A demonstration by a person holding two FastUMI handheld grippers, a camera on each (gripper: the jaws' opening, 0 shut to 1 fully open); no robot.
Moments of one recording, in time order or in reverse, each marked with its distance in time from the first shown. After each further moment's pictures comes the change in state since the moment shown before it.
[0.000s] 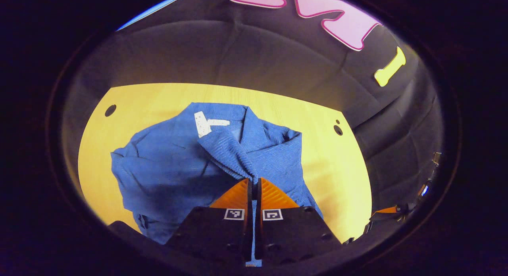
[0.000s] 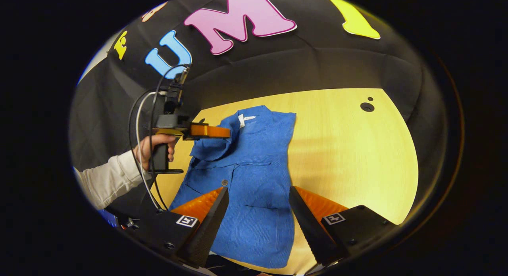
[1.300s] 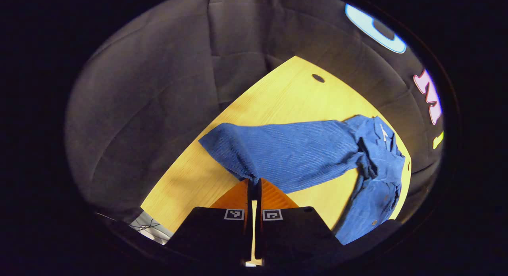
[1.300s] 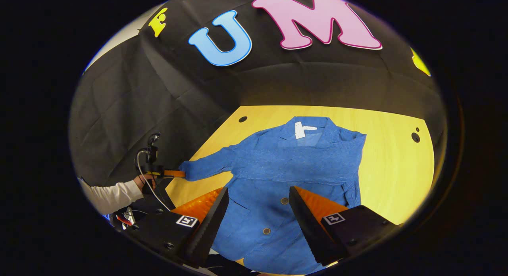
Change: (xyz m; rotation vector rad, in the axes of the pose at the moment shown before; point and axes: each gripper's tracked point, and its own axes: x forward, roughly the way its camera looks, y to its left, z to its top) left arm -0.200 0.394 -0.231 -0.513 -0.105 0.356; right arm 0.057 0.177 0.012 -0.166 0.000 0.151
